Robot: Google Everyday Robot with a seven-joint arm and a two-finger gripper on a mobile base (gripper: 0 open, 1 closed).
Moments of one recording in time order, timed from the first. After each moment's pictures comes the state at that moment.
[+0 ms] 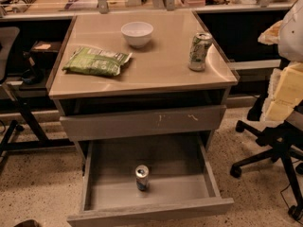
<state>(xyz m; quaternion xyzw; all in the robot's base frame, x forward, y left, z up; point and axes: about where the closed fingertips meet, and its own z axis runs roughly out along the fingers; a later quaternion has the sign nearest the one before) 0.438 -0.216 0.977 -0.60 0.78 -0.04 0.16</state>
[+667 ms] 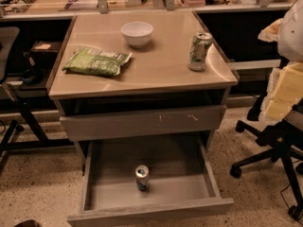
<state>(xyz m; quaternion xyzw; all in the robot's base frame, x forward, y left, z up) 0.443 -0.215 0.979 -0.61 0.78 -0.05 0.17</state>
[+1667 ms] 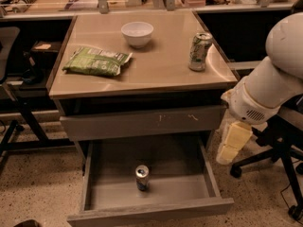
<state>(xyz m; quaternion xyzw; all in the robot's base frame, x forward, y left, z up) 0.454 -0.190 0.816 -0.59 0.79 0.05 0.14</state>
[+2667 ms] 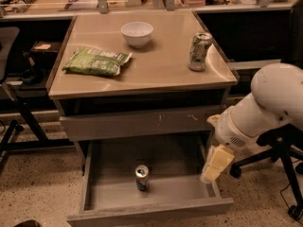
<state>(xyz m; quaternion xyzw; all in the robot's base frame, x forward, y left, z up) 0.442 -0.163 0.738 -0.58 0.79 0.11 0.16</state>
